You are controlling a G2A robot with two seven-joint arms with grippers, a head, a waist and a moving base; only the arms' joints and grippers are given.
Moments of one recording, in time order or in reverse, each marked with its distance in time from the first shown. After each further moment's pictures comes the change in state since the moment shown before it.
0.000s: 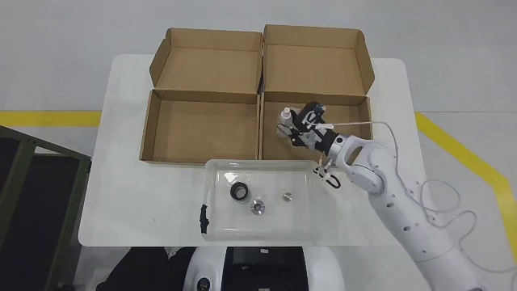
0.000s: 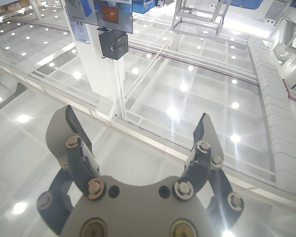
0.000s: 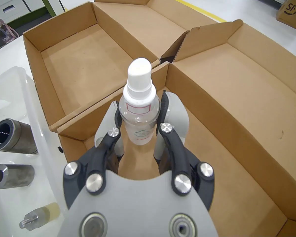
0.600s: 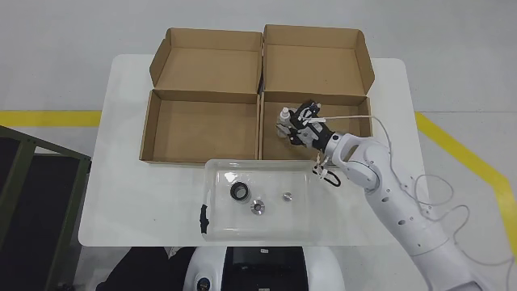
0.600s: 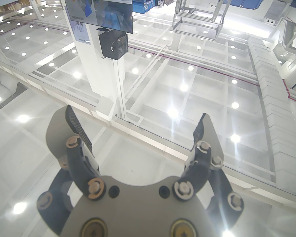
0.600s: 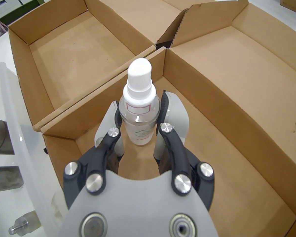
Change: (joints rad) left arm 0.000 0.000 0.000 0.000 0.000 0.000 0.000; right arm 0.035 -0.020 -0.026 0.062 0.012 0.013 0.032
